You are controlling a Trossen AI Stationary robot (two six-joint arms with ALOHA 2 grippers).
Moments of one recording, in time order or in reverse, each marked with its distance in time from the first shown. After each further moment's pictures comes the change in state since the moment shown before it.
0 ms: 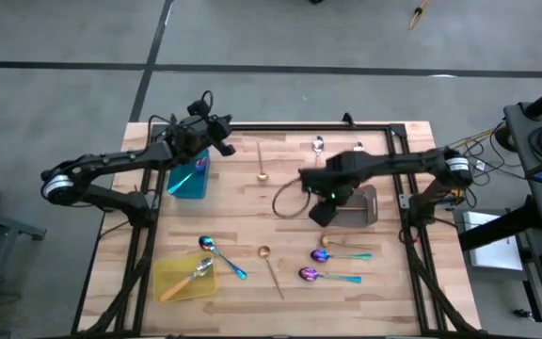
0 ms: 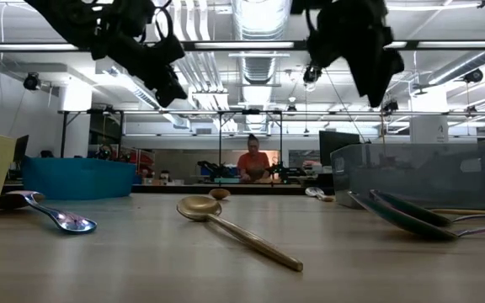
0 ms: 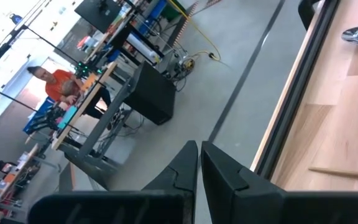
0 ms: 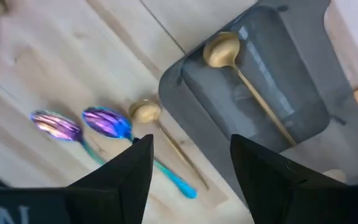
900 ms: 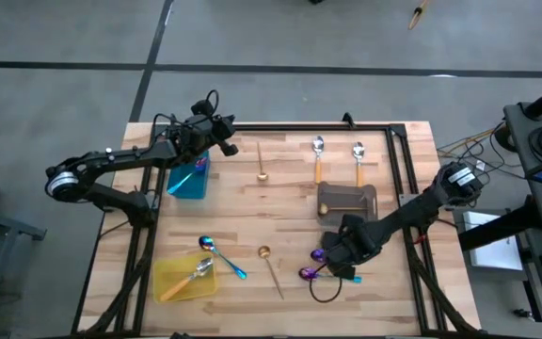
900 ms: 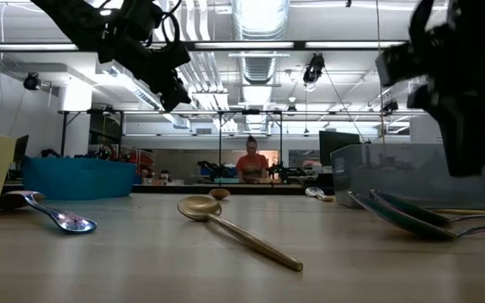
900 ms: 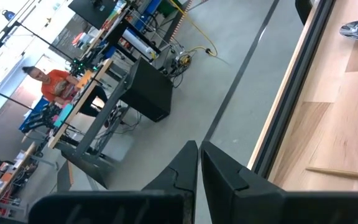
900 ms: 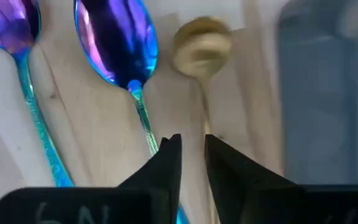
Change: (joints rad) left arm 0.000 0.051 0.025 0.001 0.000 -0.004; right arm 0.504 -0.005 -0.444 0.443 0.270 0.055
